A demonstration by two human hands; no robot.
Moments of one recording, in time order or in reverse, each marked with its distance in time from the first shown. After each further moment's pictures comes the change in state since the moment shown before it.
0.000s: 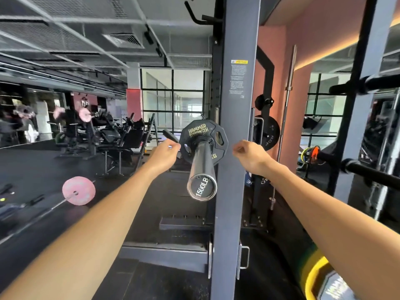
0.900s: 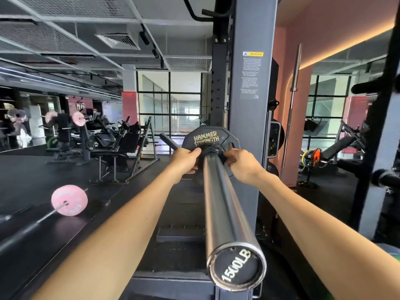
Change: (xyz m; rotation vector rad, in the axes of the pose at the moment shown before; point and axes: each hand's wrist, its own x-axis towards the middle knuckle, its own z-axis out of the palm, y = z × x) left_hand 0.130 -0.021 0.075 -0.378 -0.084 -0.193; right_hand 0.121 0.020 0.083 0.030 -0.041 0.017
